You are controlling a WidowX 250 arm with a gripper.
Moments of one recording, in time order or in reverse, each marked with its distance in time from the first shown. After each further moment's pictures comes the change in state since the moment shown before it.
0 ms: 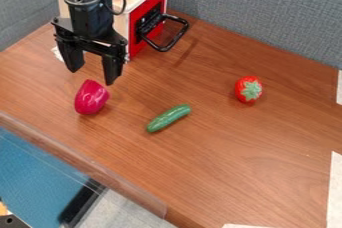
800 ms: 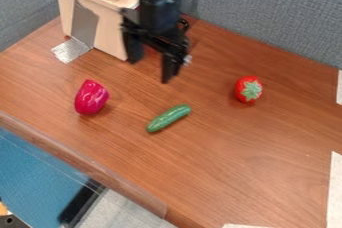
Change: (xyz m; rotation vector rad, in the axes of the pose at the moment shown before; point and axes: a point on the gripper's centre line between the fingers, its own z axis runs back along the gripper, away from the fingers) arm 0.029 -0.093 0.011 -0.005 -0.018 -0.308
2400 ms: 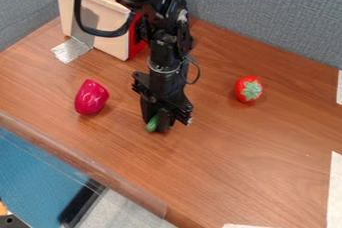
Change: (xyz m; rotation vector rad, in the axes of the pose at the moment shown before) arm -0.017 -0.009 -0.086 -0.029 0.062 0.007
